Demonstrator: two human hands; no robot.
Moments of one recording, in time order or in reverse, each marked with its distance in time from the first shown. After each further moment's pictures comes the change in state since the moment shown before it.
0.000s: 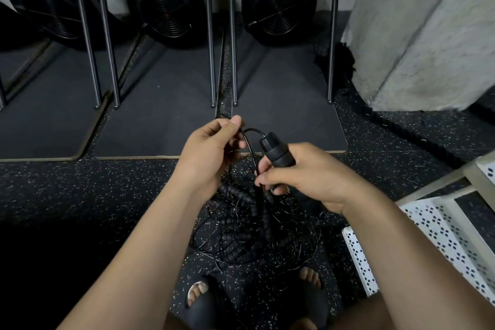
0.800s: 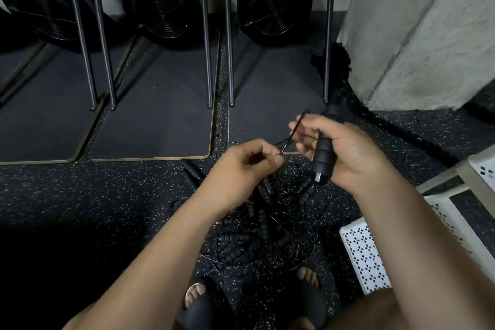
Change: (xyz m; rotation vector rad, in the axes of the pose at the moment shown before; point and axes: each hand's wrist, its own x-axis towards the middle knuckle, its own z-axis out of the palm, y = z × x) left_hand -0.021 -0.025 0.022 0.569 -0.313 0.167; right_hand 0.010 0.002 -0.047 0.743 0.370 -0.007
